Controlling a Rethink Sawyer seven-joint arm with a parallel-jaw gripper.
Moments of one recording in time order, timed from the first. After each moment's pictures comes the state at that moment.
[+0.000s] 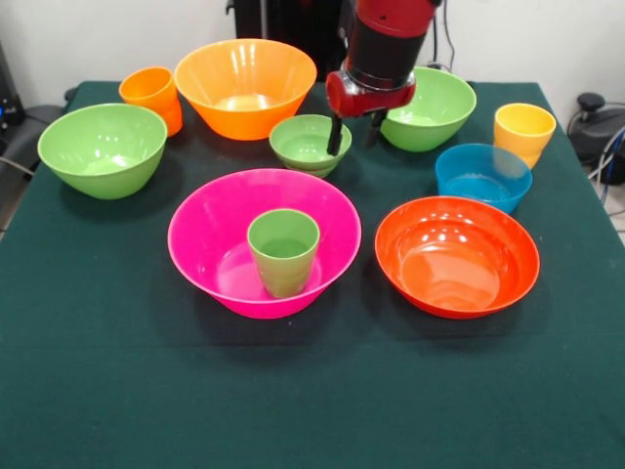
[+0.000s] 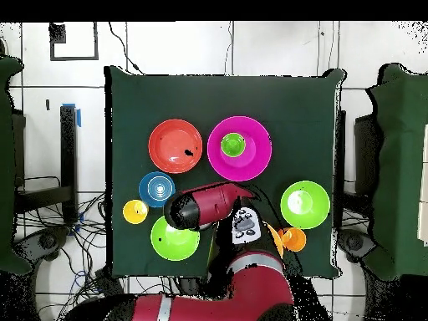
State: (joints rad) arm -0.15 -0.53 0.02 1.75 -0.43 0.45 1.56
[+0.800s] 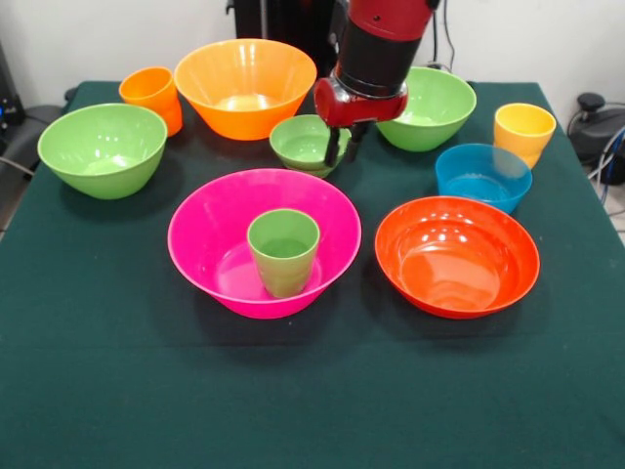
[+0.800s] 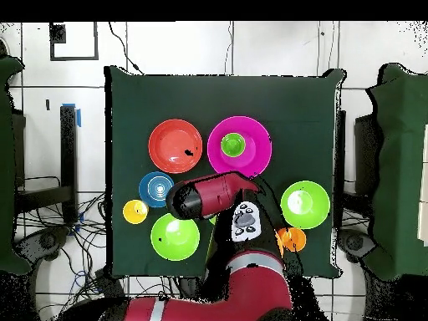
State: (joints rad) arm -0.14 -0.53 -0.01 1.68 -0.44 0.46 1.56
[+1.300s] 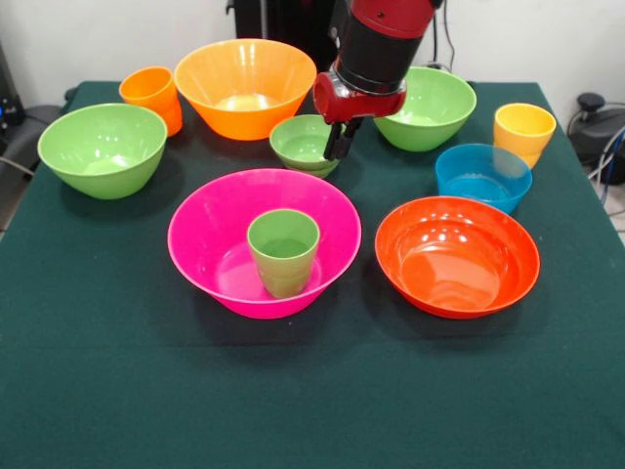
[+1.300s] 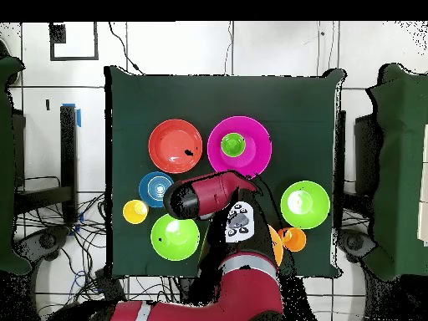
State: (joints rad) arm -0.11 -0.53 -0.04 1.67 -0.44 0.49 1.56
